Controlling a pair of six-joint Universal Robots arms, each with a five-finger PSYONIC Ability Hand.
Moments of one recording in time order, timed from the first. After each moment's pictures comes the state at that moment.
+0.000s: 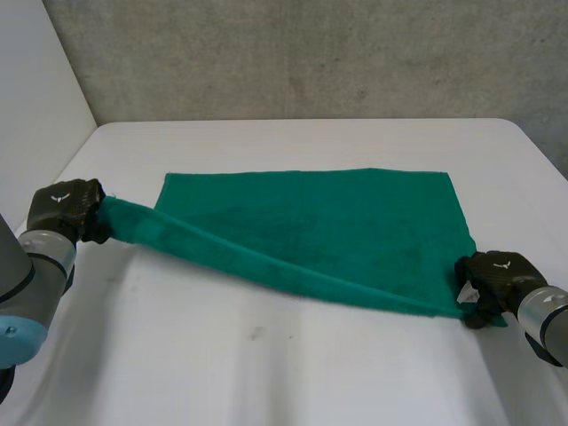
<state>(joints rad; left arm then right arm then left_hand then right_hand) 4.60 -1.89 -1.80 3.51 -1.59 3.27 1.56 -1.20 1.91 -0.14 1.30 2.68 1.16 1.20 1.19 1.20 0.95 0.56 0.68 0.67 0.67 0.51</state>
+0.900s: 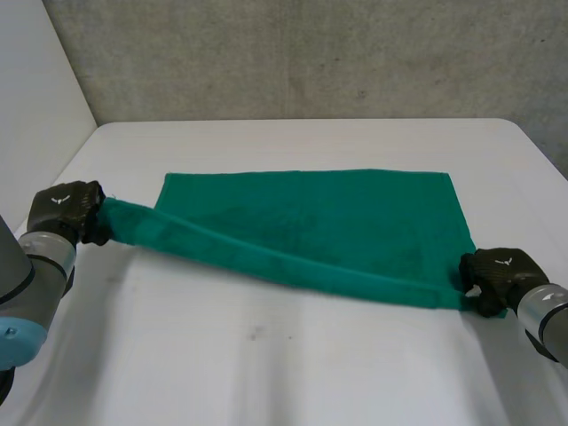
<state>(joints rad) 4.61 -1.89 -1.80 3.50 -1.59 3.27 1.56 -1.19 1.91 -0.18 1.31 2.68 1.16 1.20 1.19 1.20 0.95 0.81 1.13 1.18 1.18 0.96</state>
